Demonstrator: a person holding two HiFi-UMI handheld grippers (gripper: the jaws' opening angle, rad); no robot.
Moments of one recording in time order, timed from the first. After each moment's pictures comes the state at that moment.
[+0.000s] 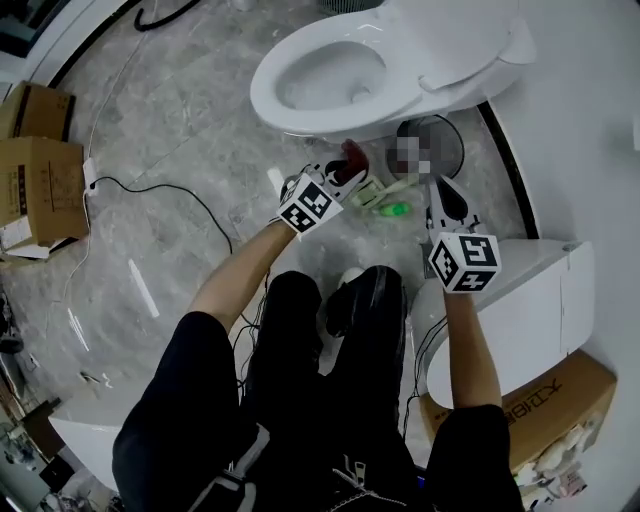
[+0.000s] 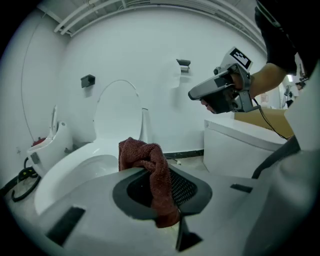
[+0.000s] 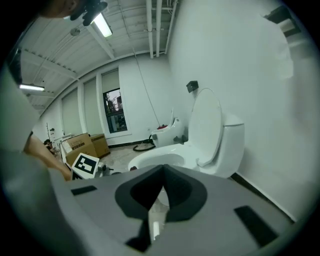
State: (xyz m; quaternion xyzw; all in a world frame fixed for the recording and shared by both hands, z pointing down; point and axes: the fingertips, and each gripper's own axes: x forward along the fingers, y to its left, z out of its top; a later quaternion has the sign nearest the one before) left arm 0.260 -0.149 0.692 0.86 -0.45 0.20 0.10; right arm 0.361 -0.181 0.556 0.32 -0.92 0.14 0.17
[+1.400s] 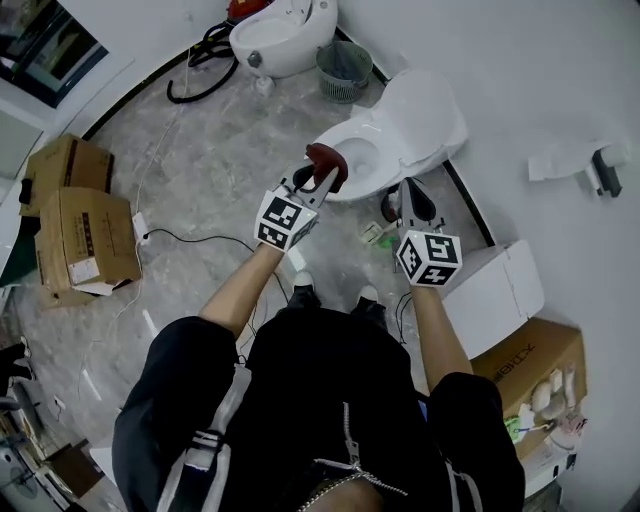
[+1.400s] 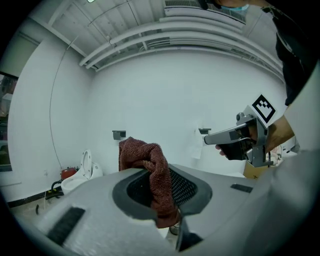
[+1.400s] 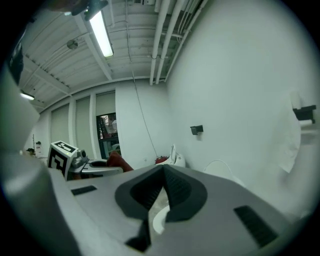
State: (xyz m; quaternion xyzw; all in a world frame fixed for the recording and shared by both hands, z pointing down) left arm 0.076 -0.091 0.151 0.83 -0.54 0.09 0.04; right arm 0.218 -0.114 0.112 0.39 -0.91 0.11 0.07
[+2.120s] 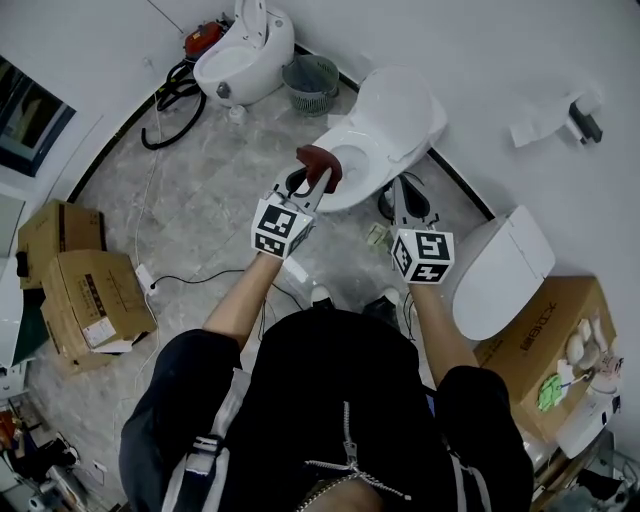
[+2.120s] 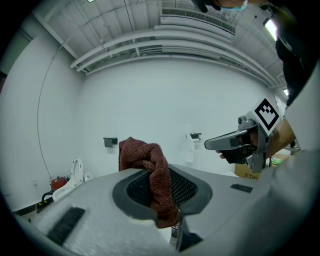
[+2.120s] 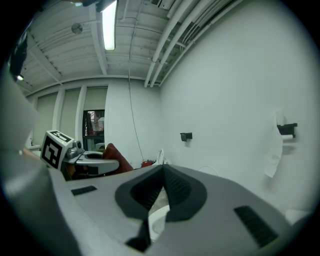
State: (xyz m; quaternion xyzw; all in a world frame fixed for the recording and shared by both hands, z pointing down) left arm 0.048 -0.091 0.121 0.87 -0.48 0.07 0.00; right arm 0.192 -0.090 0.096 0.48 -0.87 0.06 0.07
